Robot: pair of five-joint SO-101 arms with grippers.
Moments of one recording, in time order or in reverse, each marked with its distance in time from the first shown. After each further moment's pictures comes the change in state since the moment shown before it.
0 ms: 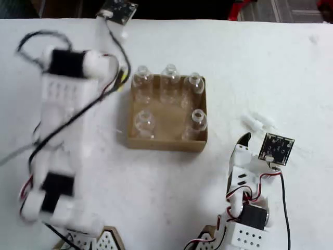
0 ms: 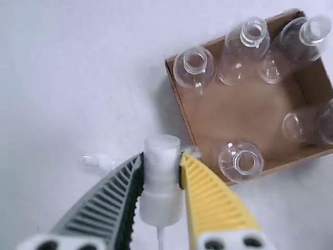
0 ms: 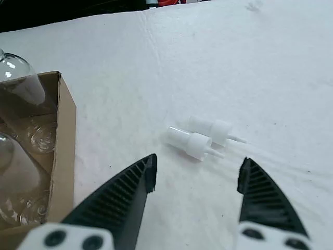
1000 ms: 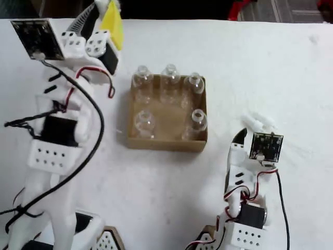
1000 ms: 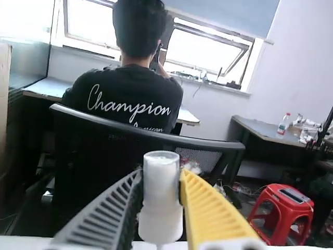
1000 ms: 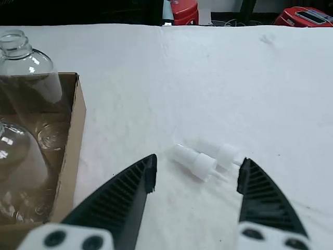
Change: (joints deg) left arm 1.4 -35.3 55.6 -85.6 25.0; right arm -2.5 0.0 2.5 -4.8 6.8
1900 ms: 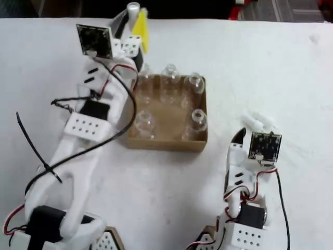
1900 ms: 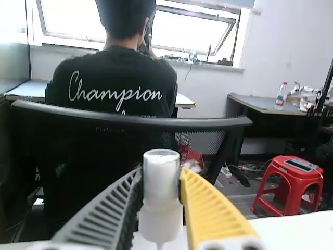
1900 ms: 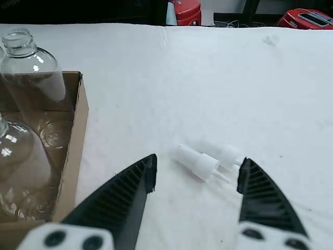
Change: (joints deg) left arm 3.8 18.7 6.1 -24.1 -7.2; right arm -0.6 0.0 0.0 -0.1 0.4
